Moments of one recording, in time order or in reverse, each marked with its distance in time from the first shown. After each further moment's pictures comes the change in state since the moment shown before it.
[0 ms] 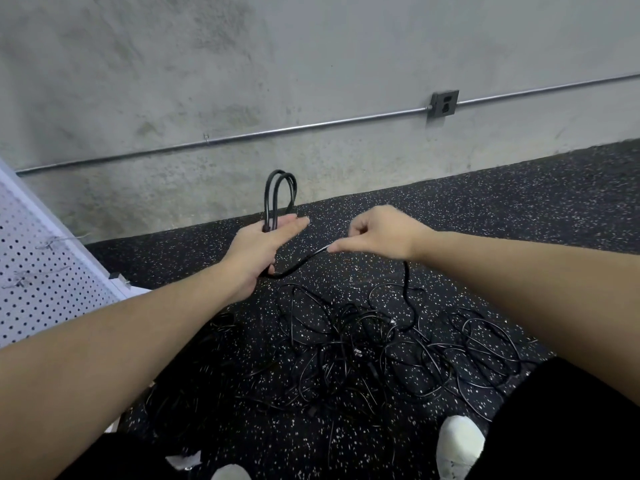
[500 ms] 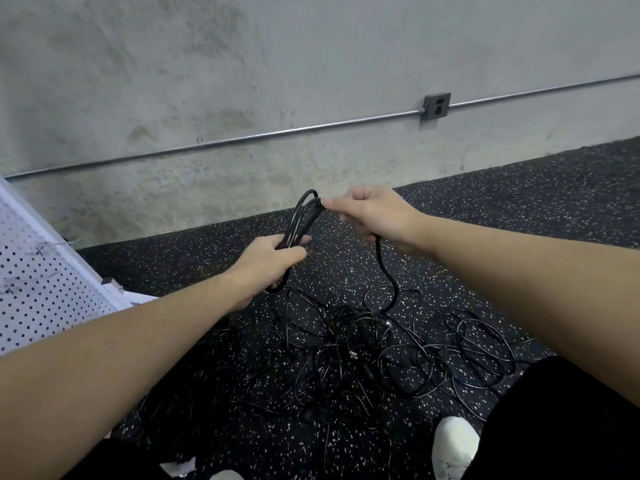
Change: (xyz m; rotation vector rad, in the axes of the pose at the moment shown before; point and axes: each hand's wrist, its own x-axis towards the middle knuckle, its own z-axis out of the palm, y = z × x) left_hand 0.003 -0.008 0.010 0.266 -0.194 0.066; right_hand 0.006 -0.012 -0.014 0.616 0.117 0.070
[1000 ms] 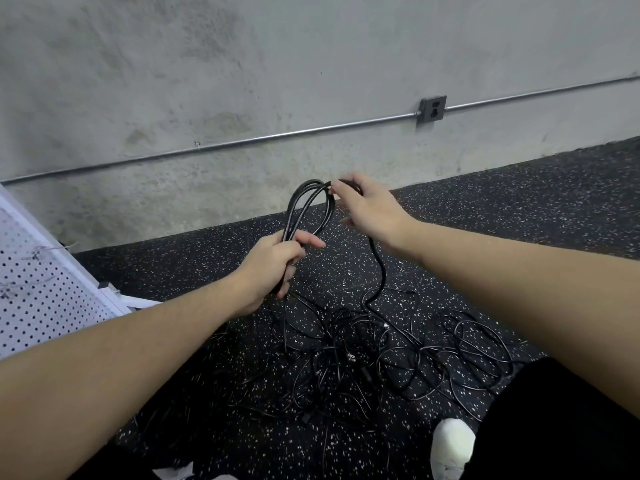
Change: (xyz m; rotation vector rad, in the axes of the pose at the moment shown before) left_hand -0.008 0.010 0.009 -0.272 -0.106 0.081; right_hand 0.003 -0.008 0.014 0.021 0.234 -0.086
